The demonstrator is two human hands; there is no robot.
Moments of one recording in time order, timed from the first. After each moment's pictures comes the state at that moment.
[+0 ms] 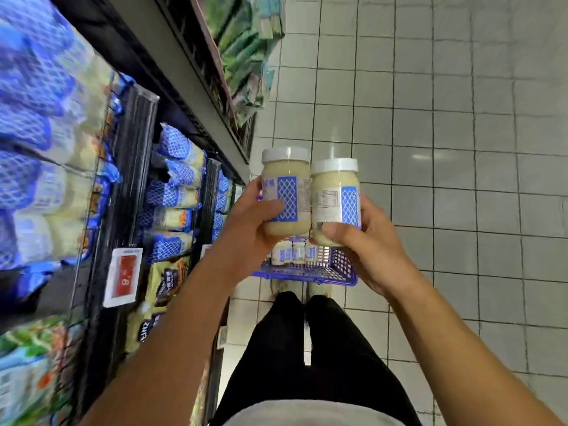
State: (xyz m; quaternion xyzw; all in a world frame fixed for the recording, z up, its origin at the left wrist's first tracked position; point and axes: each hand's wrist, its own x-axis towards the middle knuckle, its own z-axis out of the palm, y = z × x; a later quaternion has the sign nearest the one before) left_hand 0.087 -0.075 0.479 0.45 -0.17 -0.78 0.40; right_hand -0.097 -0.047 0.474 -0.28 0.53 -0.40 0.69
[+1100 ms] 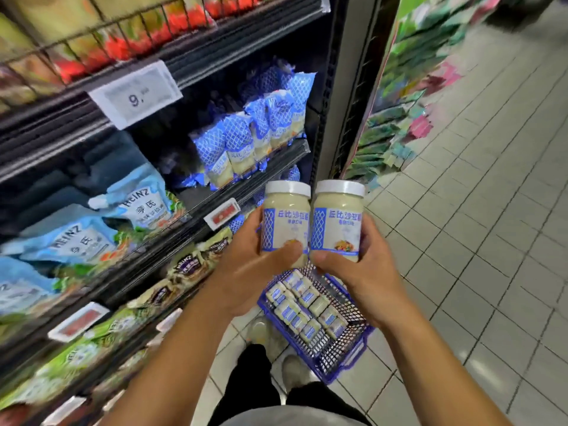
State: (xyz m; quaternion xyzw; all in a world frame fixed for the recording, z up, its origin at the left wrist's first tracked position) left_hand 0.068 0.063 0.597 0.47 -0.23 -0.53 0.67; right_hand -0.078 -0.042 0.599 -0.57 0.30 -0.28 0.71
